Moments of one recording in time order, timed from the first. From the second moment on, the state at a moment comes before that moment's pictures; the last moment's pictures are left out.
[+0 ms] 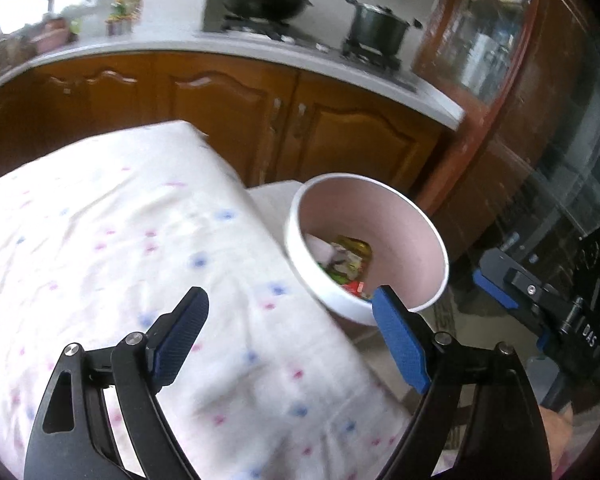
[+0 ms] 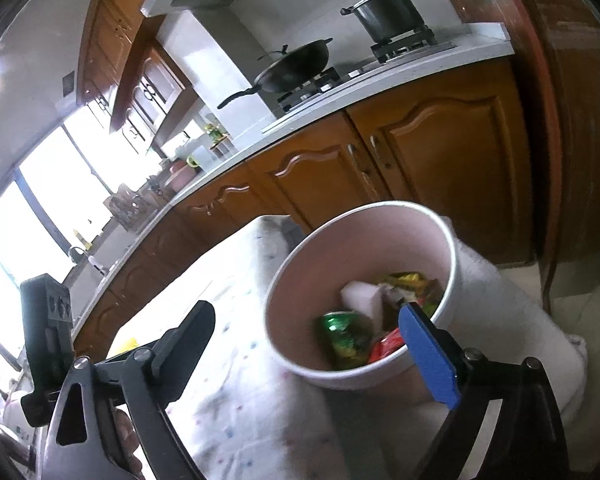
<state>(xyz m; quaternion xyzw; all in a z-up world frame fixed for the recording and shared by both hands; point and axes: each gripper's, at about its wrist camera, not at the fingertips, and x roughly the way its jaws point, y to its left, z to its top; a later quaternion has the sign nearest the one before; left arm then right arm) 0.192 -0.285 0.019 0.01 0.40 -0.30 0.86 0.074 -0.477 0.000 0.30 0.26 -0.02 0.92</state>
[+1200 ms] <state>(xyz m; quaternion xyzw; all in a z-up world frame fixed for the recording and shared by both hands) 0.087 -0.112 -0.004 -0.06 0.33 -0.22 0.92 0.001 -0.331 -0.013 0.24 0.23 -0.01 0.94</state>
